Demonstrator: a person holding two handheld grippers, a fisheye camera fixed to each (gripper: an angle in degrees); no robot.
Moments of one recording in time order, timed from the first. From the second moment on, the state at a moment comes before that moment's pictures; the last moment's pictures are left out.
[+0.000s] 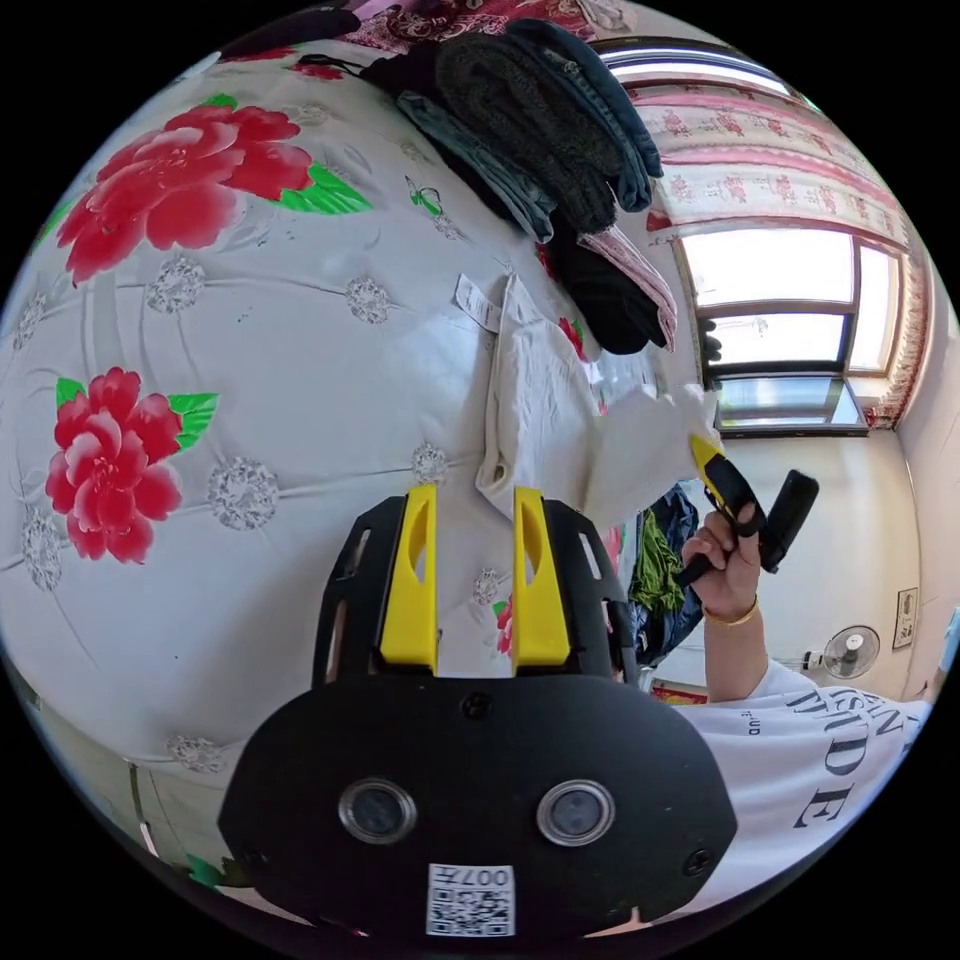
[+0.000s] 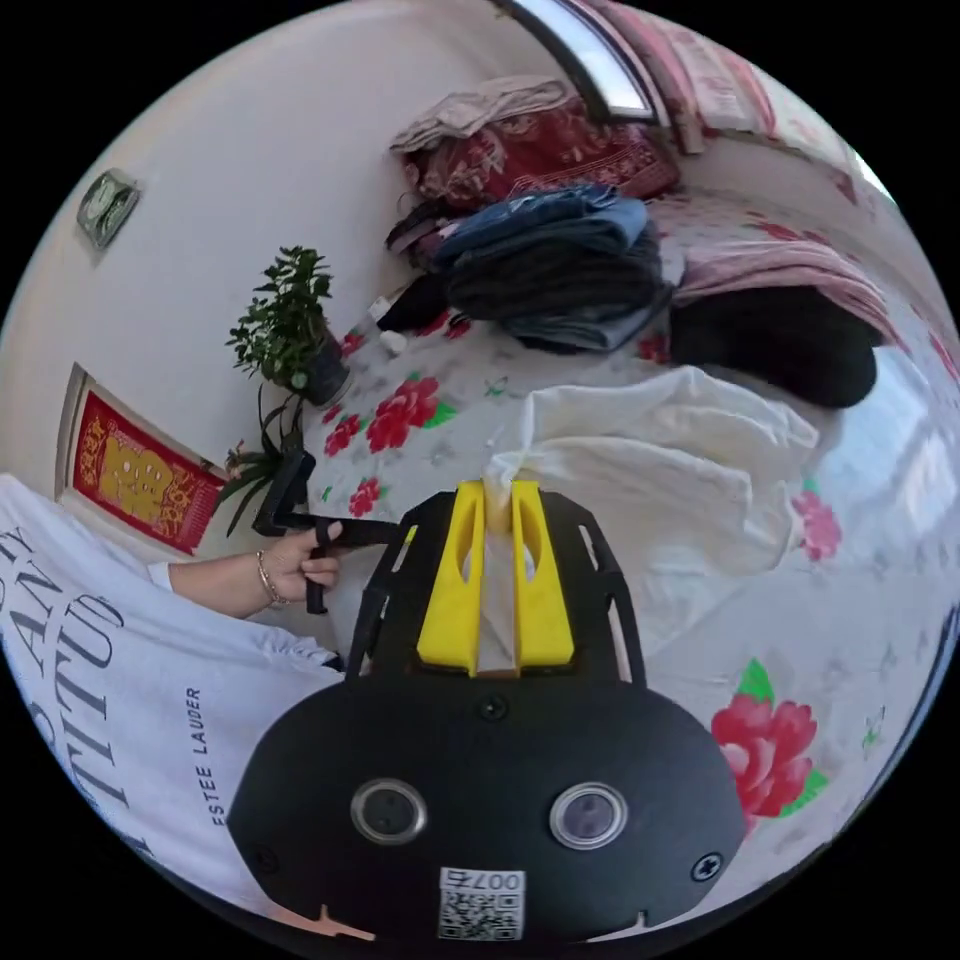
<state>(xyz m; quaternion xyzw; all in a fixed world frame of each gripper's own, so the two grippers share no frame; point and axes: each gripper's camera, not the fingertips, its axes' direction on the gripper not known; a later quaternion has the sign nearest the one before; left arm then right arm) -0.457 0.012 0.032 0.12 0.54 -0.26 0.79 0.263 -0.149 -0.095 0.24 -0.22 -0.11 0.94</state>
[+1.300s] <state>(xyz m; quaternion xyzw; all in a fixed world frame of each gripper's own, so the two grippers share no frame) -0.705 0.124 0.137 0.13 0.37 -0.45 0.80 0.116 -0.267 0.078 0.04 -0.32 -0.12 0.94</state>
